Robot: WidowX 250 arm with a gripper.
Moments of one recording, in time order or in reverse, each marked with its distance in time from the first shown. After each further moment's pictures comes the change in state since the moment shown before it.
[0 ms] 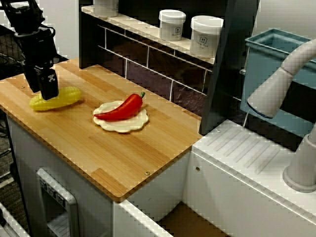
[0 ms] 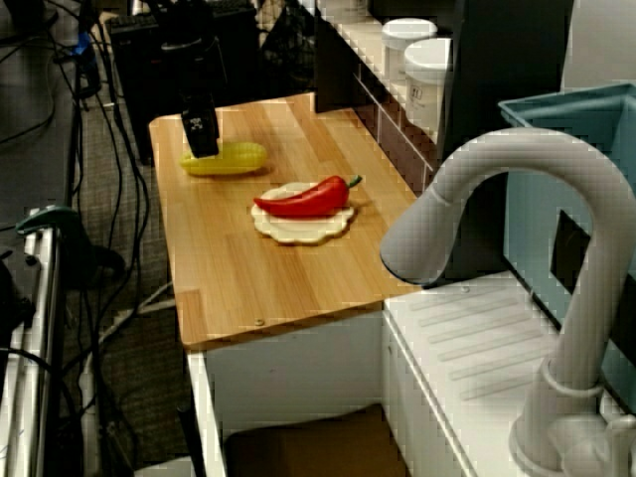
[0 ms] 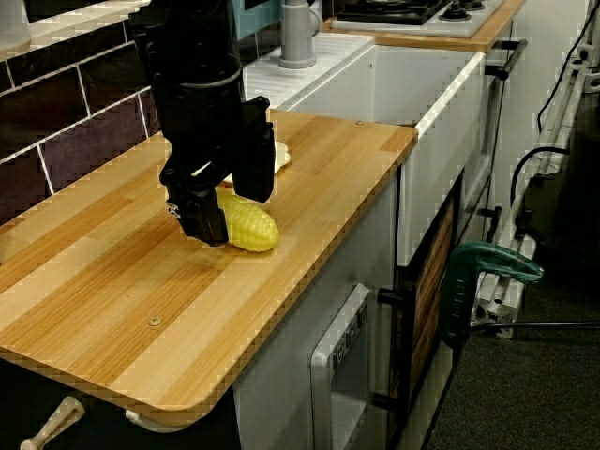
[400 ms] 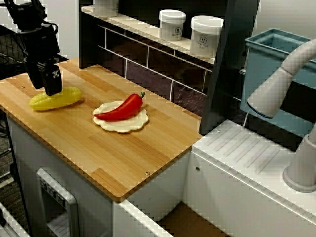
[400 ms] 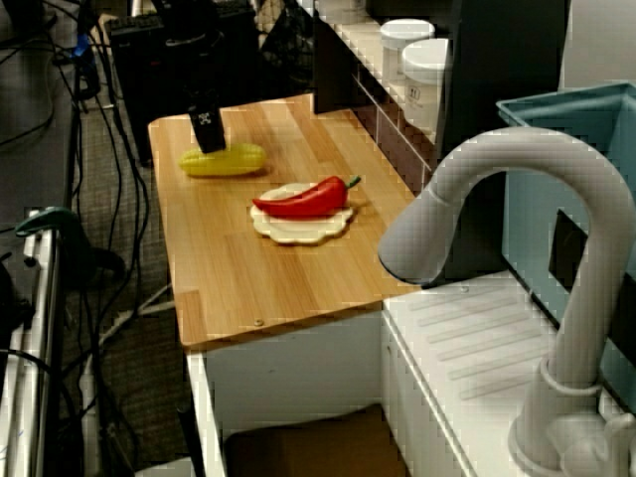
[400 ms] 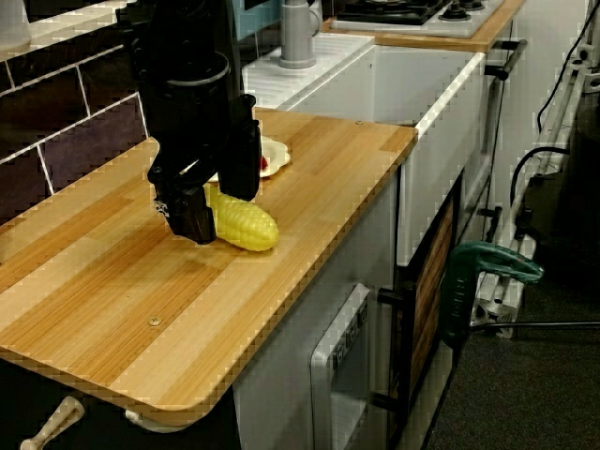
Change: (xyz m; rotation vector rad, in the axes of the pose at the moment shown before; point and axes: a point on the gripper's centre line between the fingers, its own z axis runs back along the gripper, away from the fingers) arm 0.008 0.004 0.001 0.010 -0.016 0.026
